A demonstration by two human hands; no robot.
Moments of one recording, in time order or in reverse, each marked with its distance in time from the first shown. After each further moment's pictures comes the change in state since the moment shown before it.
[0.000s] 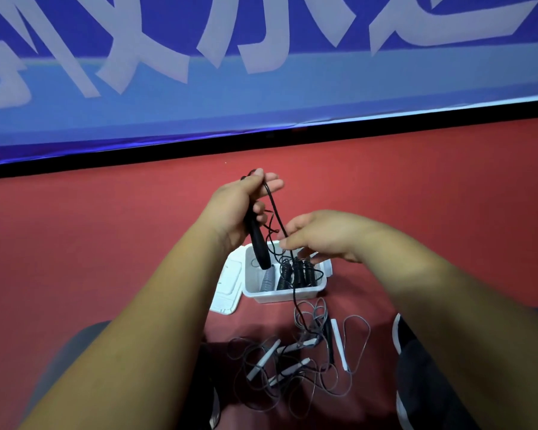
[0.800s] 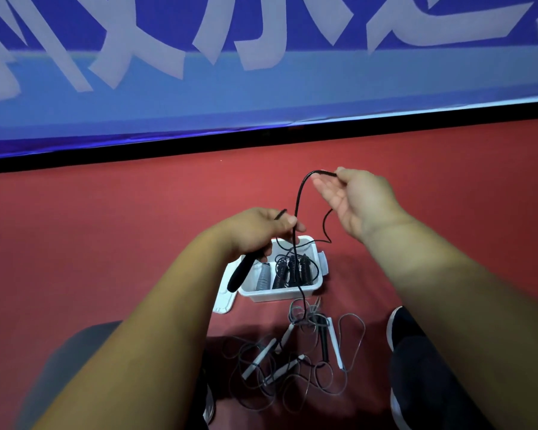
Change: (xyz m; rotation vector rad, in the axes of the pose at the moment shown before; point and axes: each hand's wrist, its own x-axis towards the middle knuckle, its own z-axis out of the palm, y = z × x) left_hand -0.004 -0.027 -0.005 0.760 -0.347 -0.104; right_hand -0.007 -0.014 -0.034 1.356 0.555 -0.219
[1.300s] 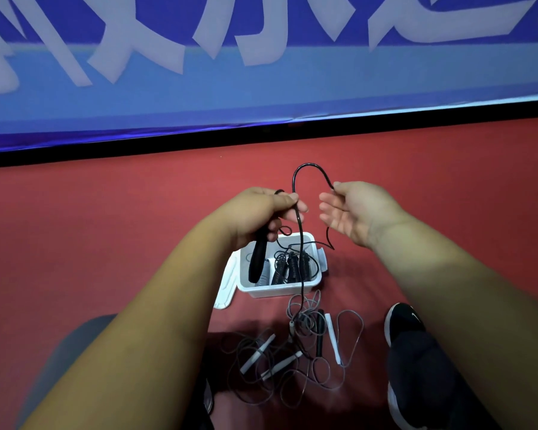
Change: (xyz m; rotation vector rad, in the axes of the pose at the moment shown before) left_hand 0.000 0.021 0.003 -0.350 0.043 0.021; right_hand 0.006 0.011 -0.019 -0.413 0.038 0.209
